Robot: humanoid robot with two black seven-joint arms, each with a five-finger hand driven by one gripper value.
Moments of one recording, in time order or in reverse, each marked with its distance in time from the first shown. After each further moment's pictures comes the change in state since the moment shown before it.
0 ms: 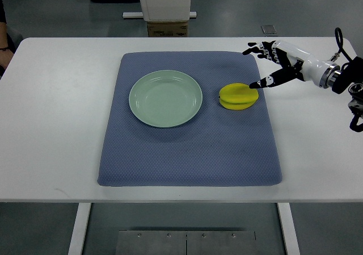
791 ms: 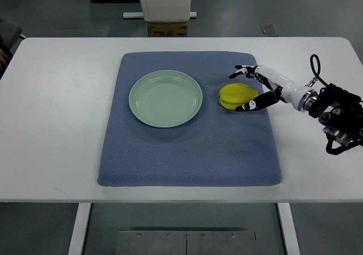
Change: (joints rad) left arm 0.000 0.000 0.000 0.000 0.000 0.000 0.000; right arm -0.069 0.110 -0.124 -0.012 -0.022 -0.218 0.055
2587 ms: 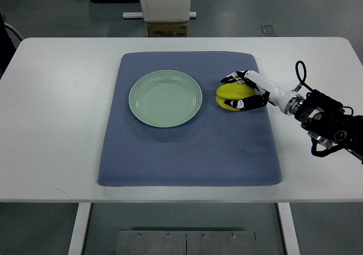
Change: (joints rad) left arm 0.000 0.000 0.000 0.000 0.000 0.000 0.000; right arm -0.018 0.142 -0.060 -0.202 0.015 -0.009 0.083
